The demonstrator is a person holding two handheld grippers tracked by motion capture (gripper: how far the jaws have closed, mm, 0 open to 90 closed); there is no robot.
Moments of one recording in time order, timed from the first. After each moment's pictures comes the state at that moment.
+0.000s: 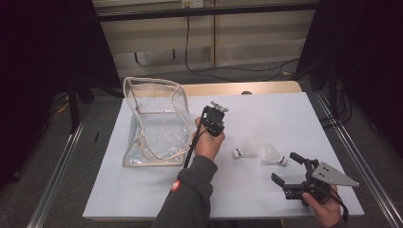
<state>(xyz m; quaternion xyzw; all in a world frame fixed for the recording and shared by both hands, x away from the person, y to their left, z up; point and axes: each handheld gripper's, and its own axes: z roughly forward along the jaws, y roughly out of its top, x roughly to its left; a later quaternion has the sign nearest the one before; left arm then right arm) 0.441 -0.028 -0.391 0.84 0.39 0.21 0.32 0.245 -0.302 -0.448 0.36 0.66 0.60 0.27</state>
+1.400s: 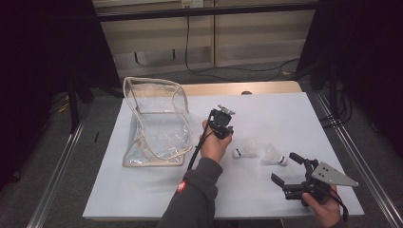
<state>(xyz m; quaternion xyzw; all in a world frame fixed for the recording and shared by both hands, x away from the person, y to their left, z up) 0.440 -0.047 -0.405 0.84 0.38 0.17 0.34 0.245 -0.301 -0.448 0.36 0.67 0.60 0.27</state>
